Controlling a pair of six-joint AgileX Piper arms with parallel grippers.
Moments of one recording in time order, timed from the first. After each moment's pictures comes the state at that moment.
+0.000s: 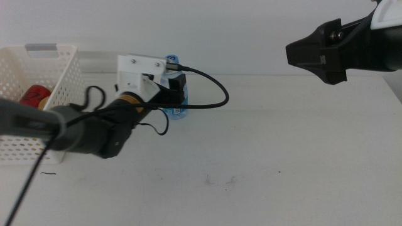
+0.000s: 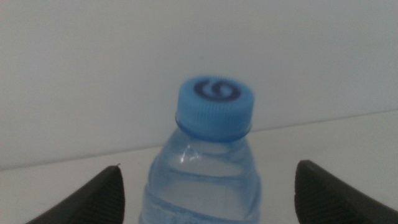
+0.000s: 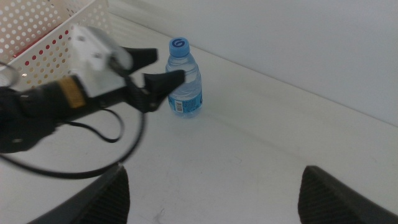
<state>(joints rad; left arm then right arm) -0.35 1.97 -0.95 0.08 -0.76 -0.20 0.61 1.13 -1.24 -0.06 0.74 0.10</state>
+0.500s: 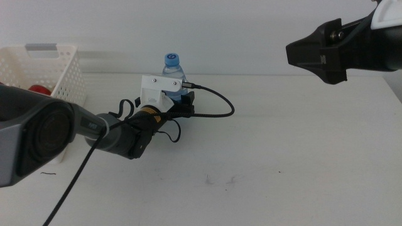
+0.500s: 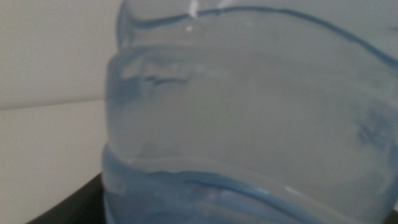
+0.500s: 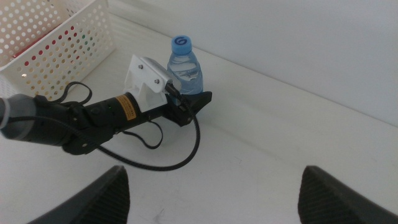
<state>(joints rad) -0.35 2.32 -1.22 0.07 -0.77 -0.20 0.61 1.13 -1.24 -0.06 0.74 0.10</state>
